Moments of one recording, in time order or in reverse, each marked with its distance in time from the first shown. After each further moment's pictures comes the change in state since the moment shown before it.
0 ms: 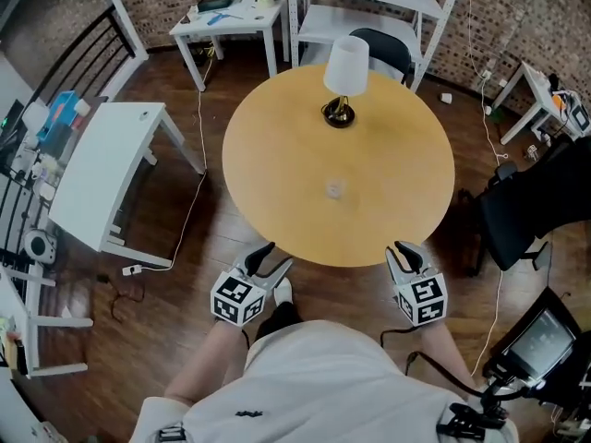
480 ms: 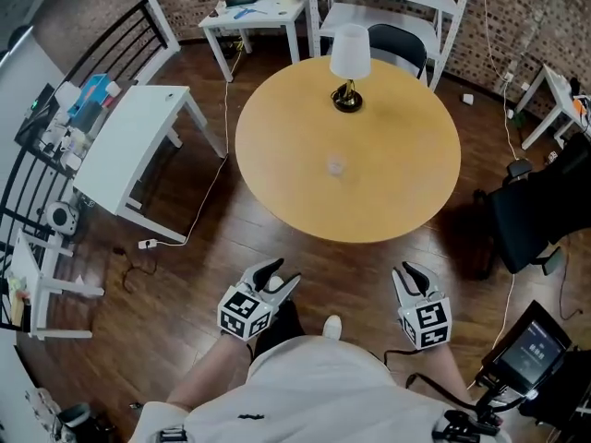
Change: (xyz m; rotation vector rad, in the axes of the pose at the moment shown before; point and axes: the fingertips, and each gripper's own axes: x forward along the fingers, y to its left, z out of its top) left arm -0.030 -0.141 -0.051 -0.028 0.046 0.078; right arm -0.116 0.007 -0.077 -0.004 -0.021 0.085
